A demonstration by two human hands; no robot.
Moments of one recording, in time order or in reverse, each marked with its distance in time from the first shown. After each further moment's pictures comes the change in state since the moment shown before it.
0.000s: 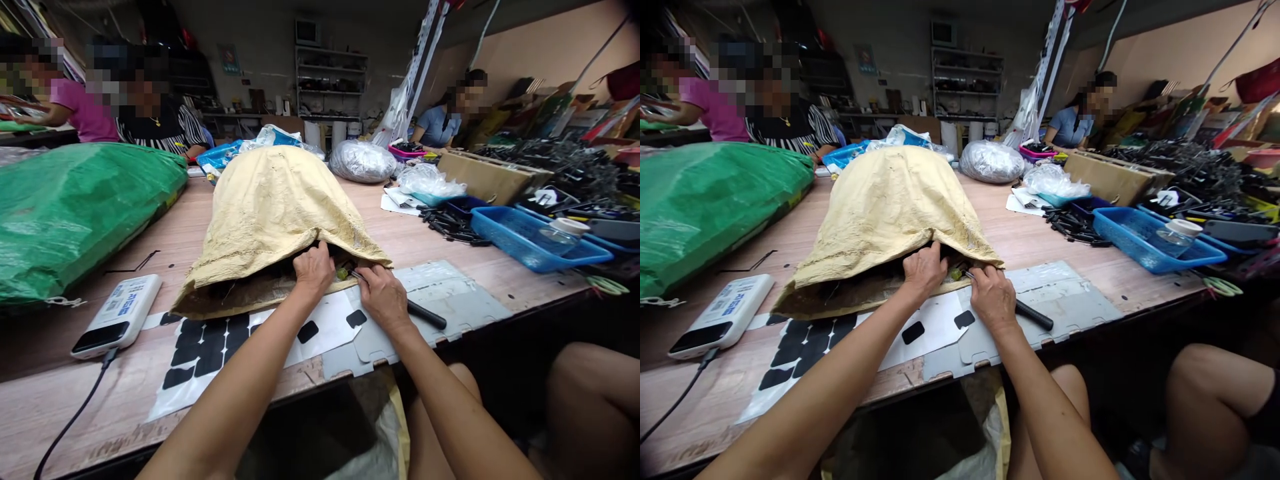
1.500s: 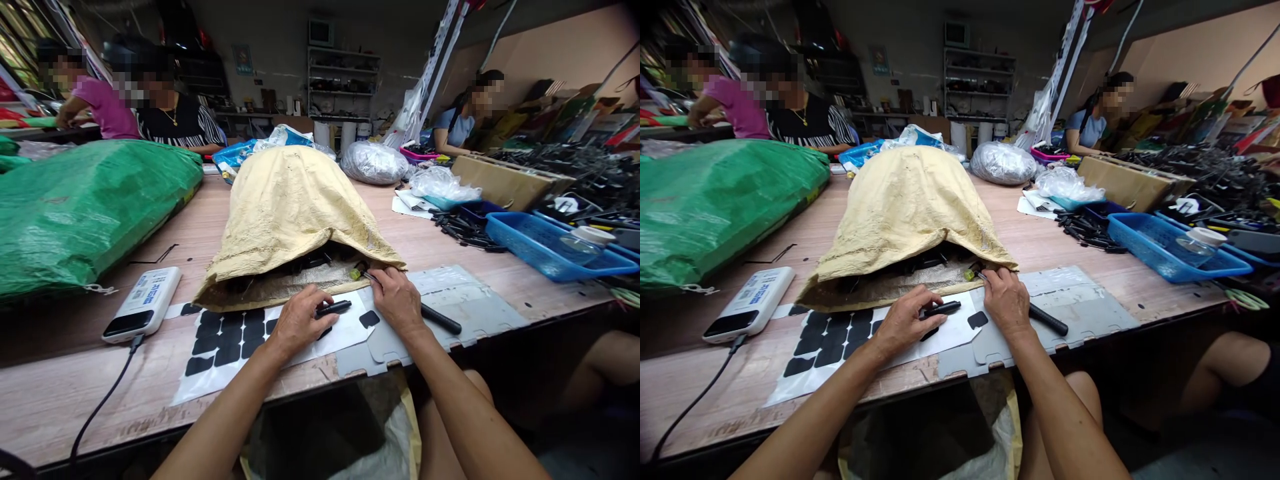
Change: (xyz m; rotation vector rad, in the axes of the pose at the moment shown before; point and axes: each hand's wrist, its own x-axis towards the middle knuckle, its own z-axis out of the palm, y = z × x) left_hand -0.095 -0.086 0.002 -0.598 -0.105 0.387; right_hand -0.001 0.001 0.002 -0.004 0.014 -0.017
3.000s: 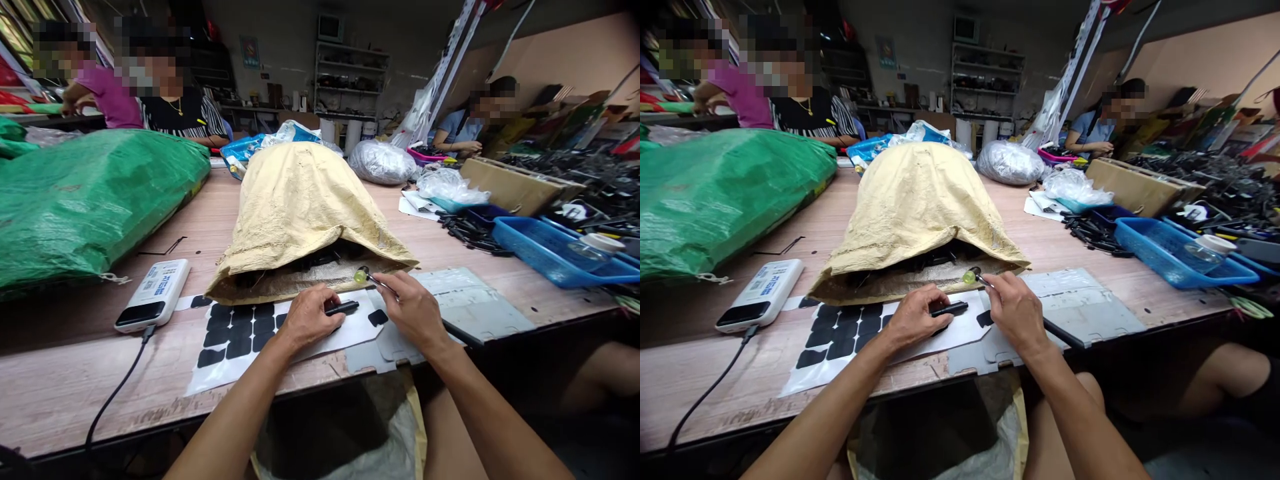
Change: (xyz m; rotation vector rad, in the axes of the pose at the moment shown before) left_hand 0.004 0.001 -0.002 -0.035 0.002 -0.049; right_hand -0.014 -0.023 -0.045 0.224 -0.015 -0.082
